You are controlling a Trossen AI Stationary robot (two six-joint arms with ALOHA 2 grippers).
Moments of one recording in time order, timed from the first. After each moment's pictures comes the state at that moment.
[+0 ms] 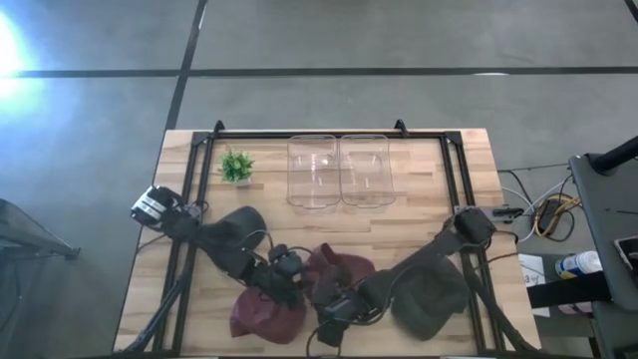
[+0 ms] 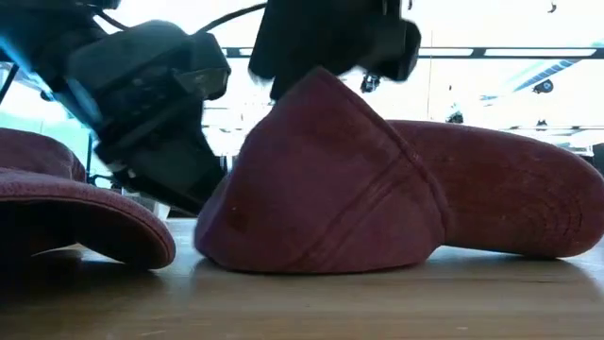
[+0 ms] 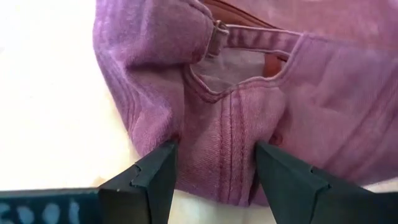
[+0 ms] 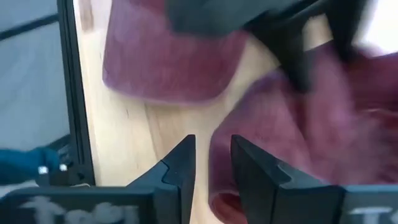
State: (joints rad) left arm -0.52 1.78 0.86 0.12 -0.47 -0.84; right arm 0.54 2.16 1.75 -0.63 0.24 0.79
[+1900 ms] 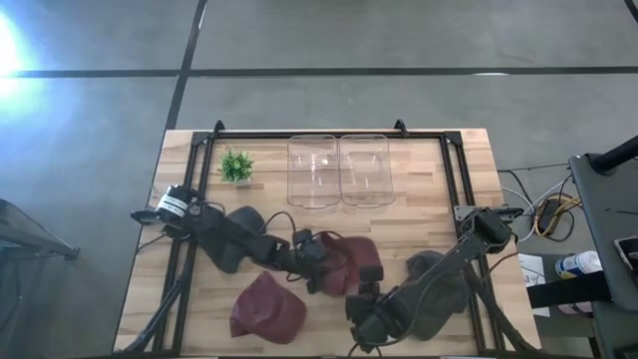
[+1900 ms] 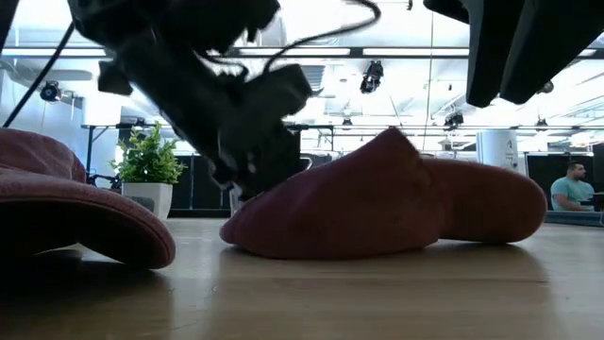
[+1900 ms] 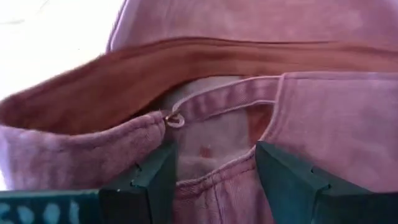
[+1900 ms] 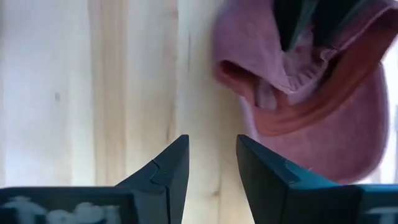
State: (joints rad) left arm -0.33 1.92 0.99 0.19 -0.36 -0.49; right arm 0.68 2.05 1.69 -1.06 0.37 0.63
